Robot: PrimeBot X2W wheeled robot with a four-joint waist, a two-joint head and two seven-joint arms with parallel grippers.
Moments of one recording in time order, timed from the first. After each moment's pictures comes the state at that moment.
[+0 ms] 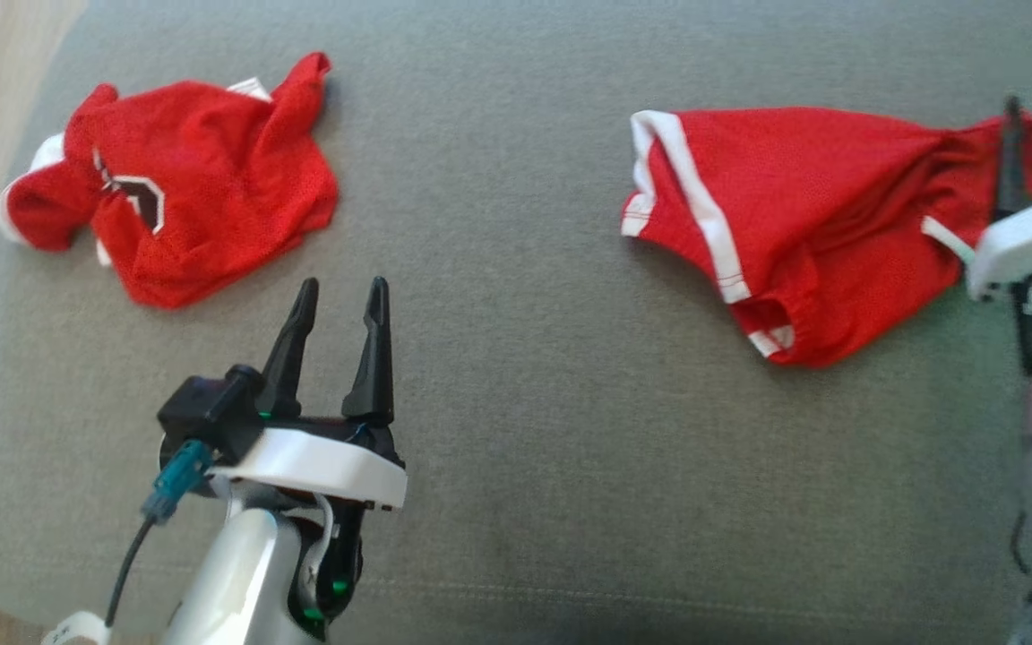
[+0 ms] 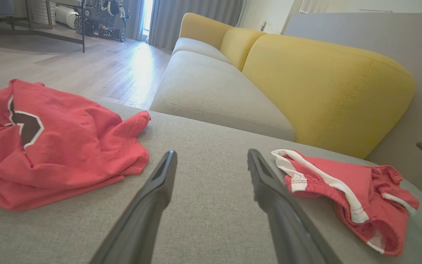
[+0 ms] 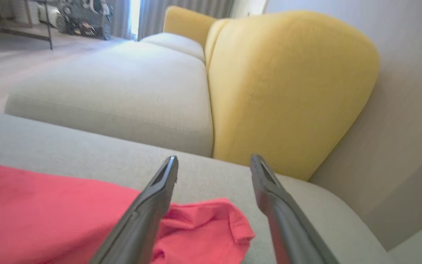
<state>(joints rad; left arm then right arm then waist) -0.17 0.05 -0.32 0.14 -0.37 0.06 -0.26 -0.69 -0.19 -0.28 0.74 -0.33 0.12 -0.19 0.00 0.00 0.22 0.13</state>
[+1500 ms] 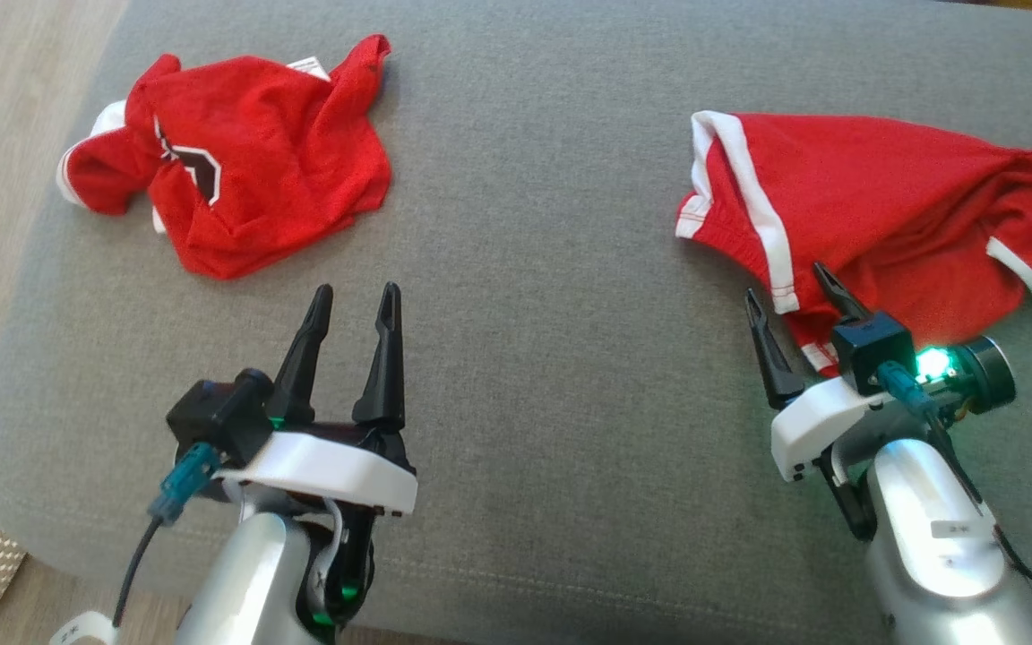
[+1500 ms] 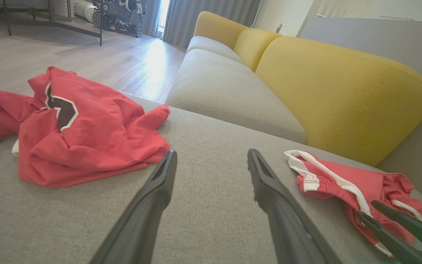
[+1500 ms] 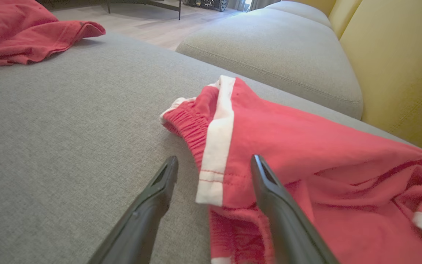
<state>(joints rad) -0.17 0.05 -0.34 0.14 -0.41 0.07 -0.26 -0.34 -0.08 0.11 0.50 -0.19 0.12 -0.12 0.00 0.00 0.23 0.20</state>
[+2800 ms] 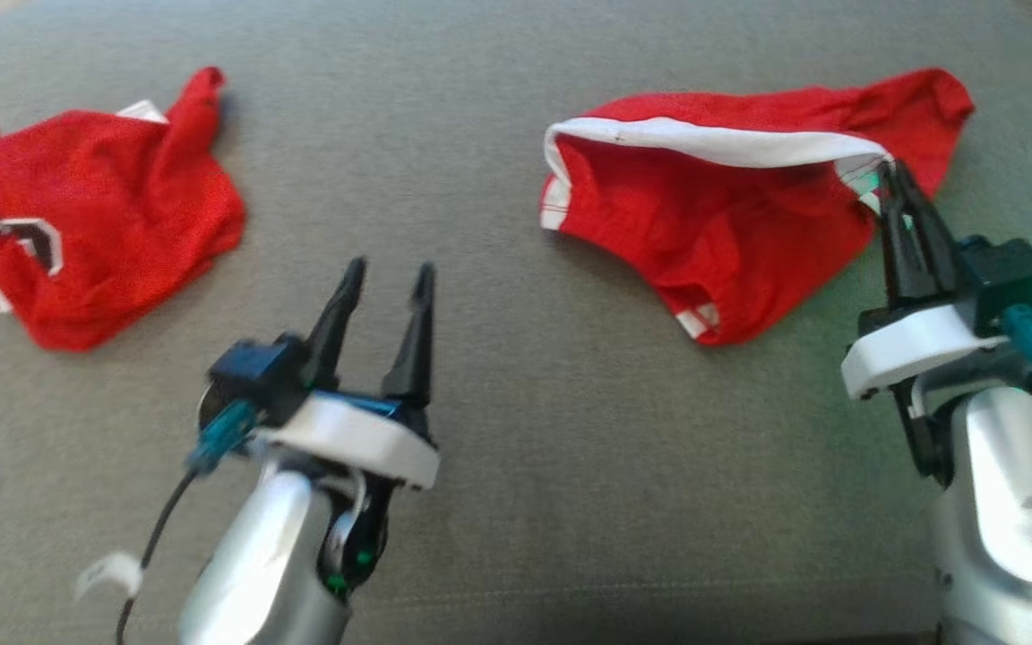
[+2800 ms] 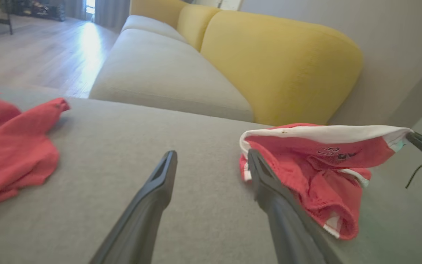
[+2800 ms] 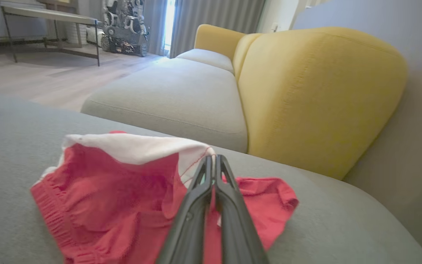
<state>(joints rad) -0.24 0.05 -0.38 0.22 -0.39 0.03 -0.26 -0.34 -0.08 -0.01 0.20 -0.17 0.12 -0.05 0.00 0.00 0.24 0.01</state>
